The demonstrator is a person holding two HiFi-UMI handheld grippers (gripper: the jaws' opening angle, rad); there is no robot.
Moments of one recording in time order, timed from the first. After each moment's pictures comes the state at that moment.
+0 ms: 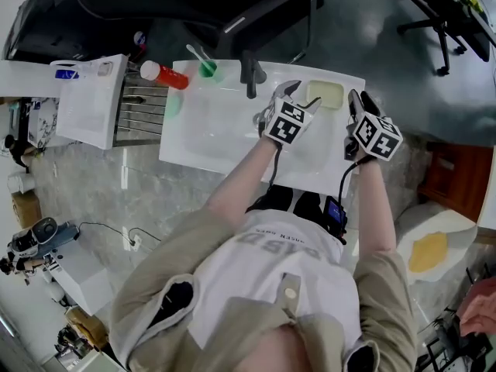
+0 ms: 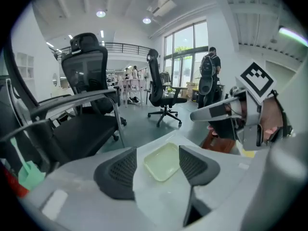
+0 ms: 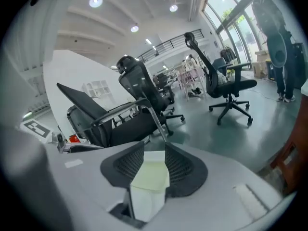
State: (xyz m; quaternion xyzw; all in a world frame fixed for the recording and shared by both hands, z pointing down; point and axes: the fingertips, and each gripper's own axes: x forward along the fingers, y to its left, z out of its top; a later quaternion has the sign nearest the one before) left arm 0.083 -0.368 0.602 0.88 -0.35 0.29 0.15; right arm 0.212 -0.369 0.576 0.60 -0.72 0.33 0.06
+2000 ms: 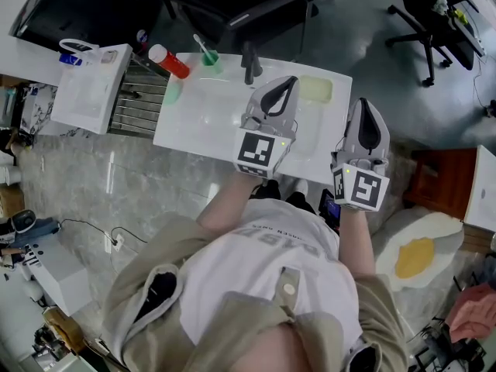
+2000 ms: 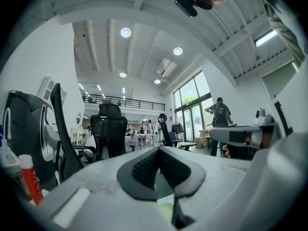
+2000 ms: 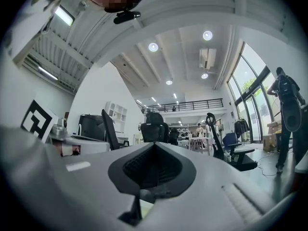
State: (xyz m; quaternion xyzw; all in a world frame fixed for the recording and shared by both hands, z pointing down) left arm 0.043 -0.285 0.366 0.89 -0.46 0.00 -0.02; right arm 0.171 -0.242 0.337 0.64 -0.77 -0.06 -0.04
